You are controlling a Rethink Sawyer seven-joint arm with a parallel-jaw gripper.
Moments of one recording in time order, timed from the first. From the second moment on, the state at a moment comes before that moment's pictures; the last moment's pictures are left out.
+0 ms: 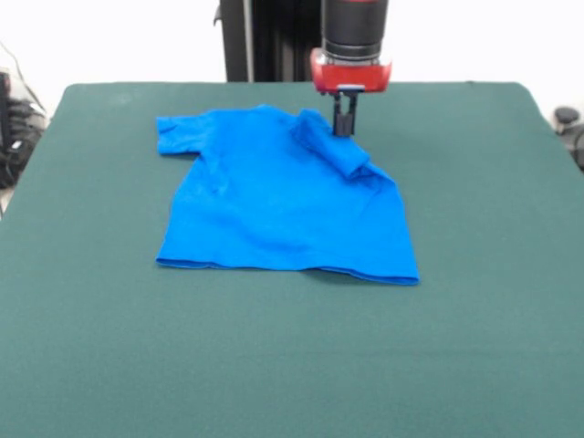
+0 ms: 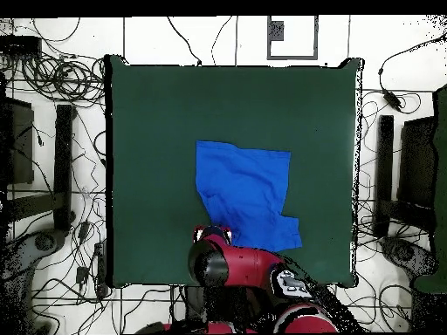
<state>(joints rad) -0.20 -0.52 0.00 2.09 -0.18 -0.11 1.74</state>
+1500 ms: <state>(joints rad) -0.20 -0.75 -0.01 2.11 -0.18 -0.08 1.74</state>
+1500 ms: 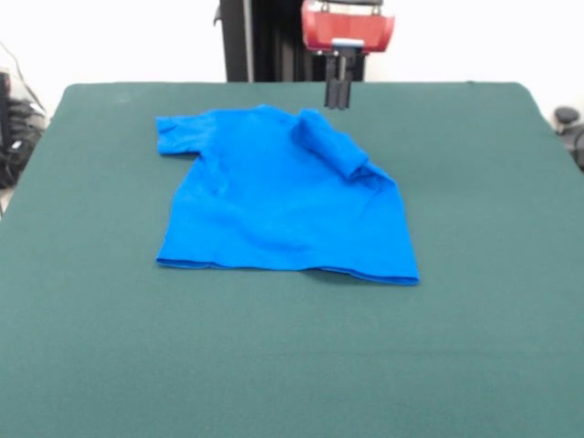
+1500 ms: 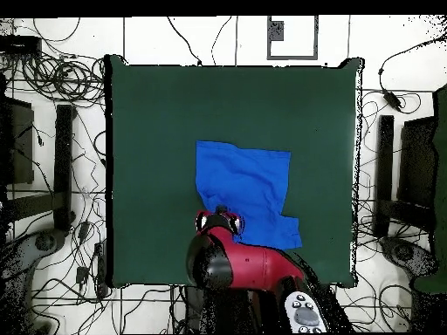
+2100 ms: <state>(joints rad) -0.26 -0.71 -0.01 2.11 -0.18 -0.08 1.74</state>
